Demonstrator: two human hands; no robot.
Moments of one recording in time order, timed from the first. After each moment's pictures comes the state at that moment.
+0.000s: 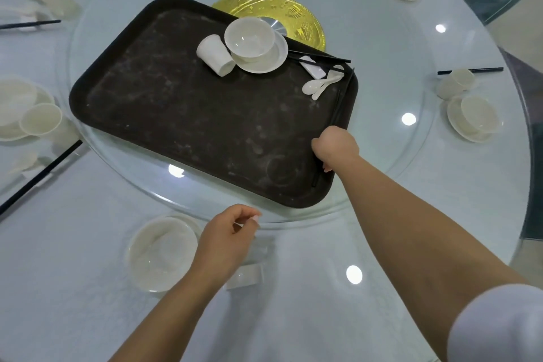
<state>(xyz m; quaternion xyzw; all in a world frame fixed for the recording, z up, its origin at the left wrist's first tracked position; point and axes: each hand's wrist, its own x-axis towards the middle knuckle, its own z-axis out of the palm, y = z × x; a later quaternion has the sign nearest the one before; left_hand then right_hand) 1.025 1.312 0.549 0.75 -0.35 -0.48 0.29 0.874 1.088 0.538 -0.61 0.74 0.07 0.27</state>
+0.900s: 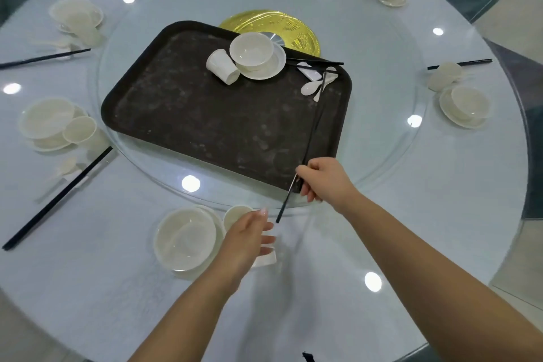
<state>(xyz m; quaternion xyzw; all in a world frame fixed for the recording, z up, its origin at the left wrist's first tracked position) 1.007 1.343 0.575 0.70 -0.19 -0.61 0.32 0.867 1.209 0.575 -0.59 0.63 -0.12 0.49</state>
